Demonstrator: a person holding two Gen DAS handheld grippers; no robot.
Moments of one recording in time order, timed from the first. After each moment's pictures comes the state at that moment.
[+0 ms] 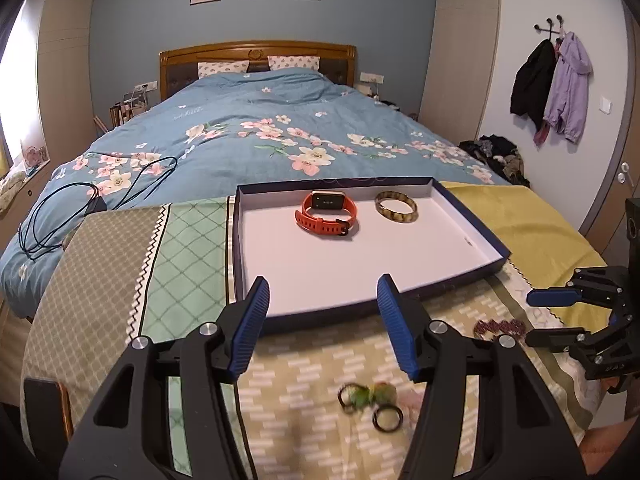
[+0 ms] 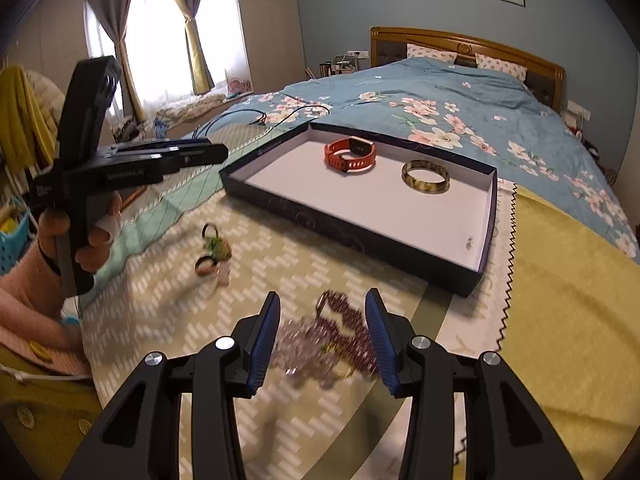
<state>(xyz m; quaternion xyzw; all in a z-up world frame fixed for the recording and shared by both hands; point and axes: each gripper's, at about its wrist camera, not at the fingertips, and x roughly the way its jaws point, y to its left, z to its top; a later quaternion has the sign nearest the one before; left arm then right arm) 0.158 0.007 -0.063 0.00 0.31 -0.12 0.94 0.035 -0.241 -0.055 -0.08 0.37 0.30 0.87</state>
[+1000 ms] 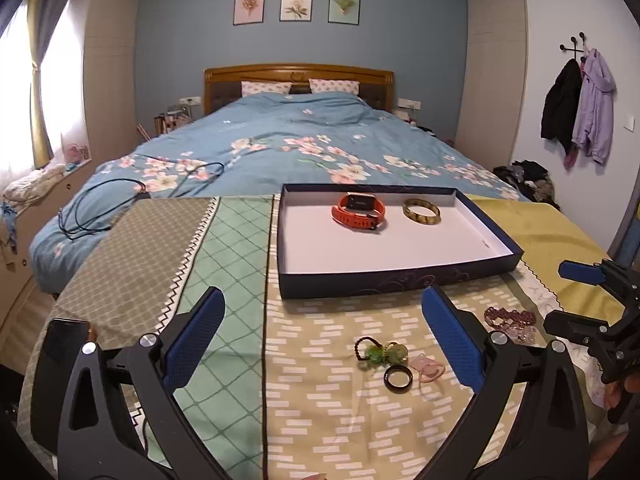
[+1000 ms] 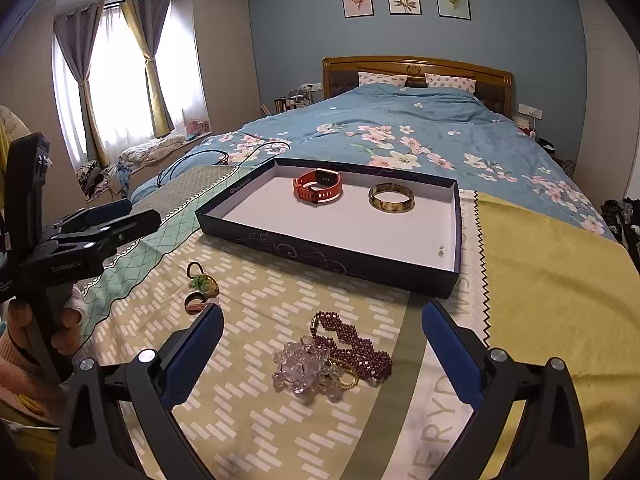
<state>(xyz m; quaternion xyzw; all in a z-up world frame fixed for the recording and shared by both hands) 0.100 0.019 -0.065 -0.01 0.27 -0.04 0.96 0.019 -0.239 -0.050 -0.02 0.32 0.22 0.92</state>
